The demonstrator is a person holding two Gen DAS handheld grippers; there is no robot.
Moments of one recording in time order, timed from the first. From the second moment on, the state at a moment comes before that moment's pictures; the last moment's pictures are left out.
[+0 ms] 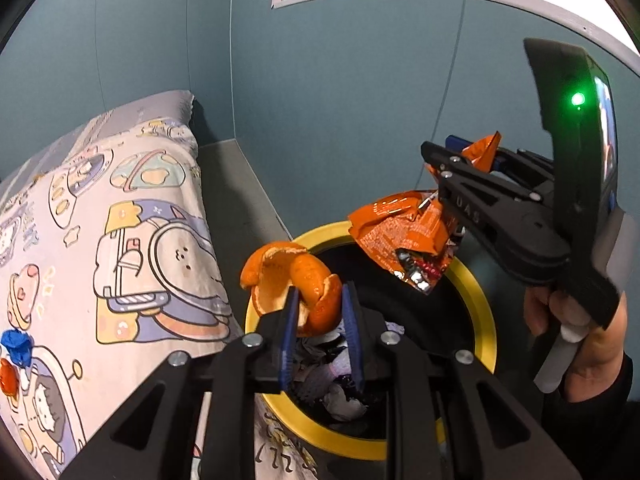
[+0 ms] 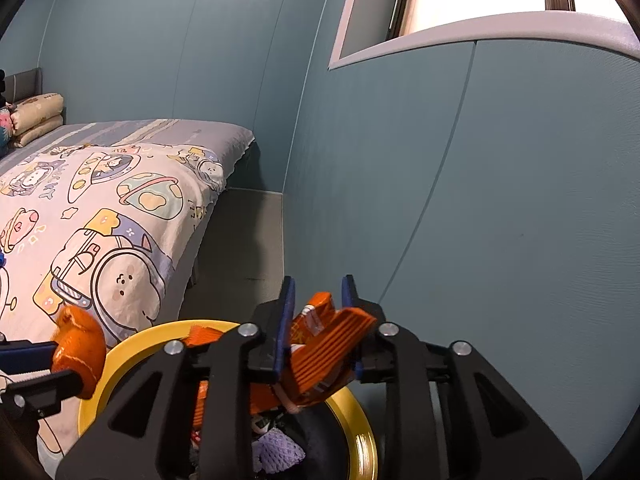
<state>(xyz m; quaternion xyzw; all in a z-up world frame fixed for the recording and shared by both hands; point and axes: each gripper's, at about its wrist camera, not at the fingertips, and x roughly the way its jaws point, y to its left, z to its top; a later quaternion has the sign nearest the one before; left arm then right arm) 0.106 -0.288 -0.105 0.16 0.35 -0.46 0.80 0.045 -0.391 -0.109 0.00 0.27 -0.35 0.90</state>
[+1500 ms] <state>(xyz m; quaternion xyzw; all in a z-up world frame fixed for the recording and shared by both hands) 0.254 -0.017 -0.100 0.04 0.36 -0.19 0.91 0.210 -0.215 -0.056 0.00 0.26 -0.02 0.97</state>
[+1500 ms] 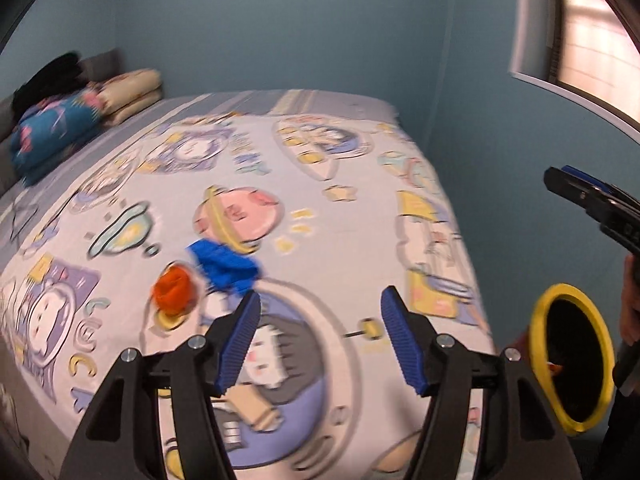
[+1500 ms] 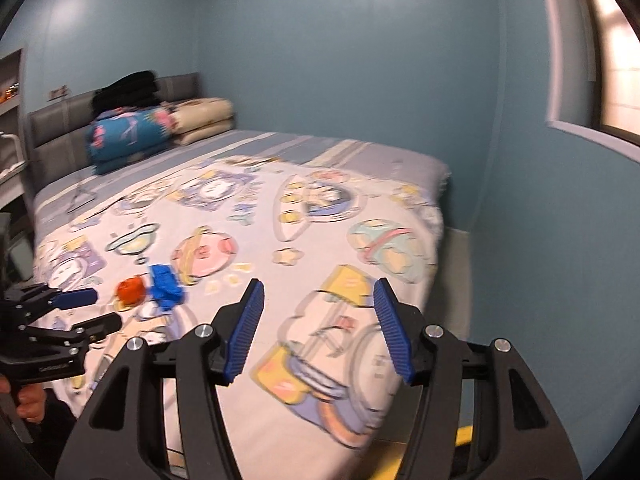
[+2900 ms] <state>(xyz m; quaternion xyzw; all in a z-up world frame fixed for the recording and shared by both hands) 0.403 0.111 -0.218 -0.05 0.49 -0.09 0.87 0.437 -0.010 -0.210 -0.09 0.49 0.21 0.84</state>
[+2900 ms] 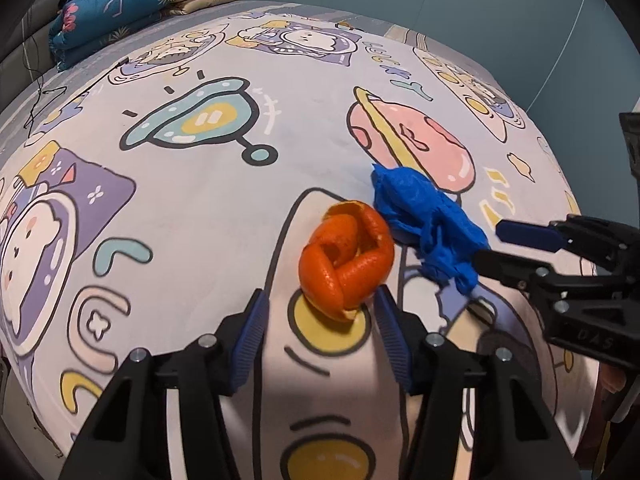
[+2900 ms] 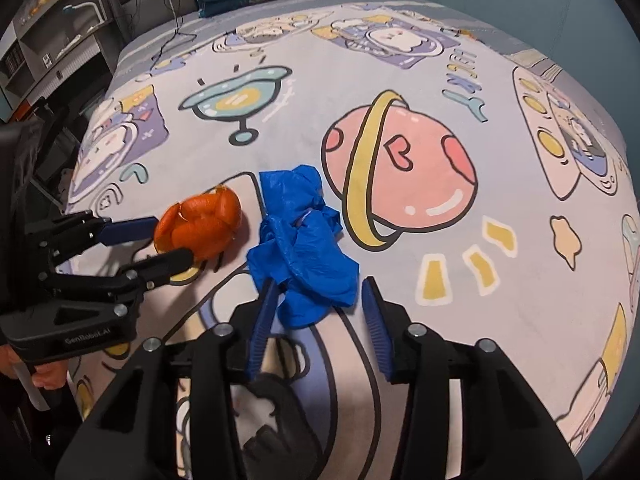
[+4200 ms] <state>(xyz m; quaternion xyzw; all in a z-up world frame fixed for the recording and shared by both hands) 0.395 0.113 -0.134 -0.07 0.38 -0.08 0.92 0.423 -0.100 -0.134 0.03 0.39 0.12 0.91</state>
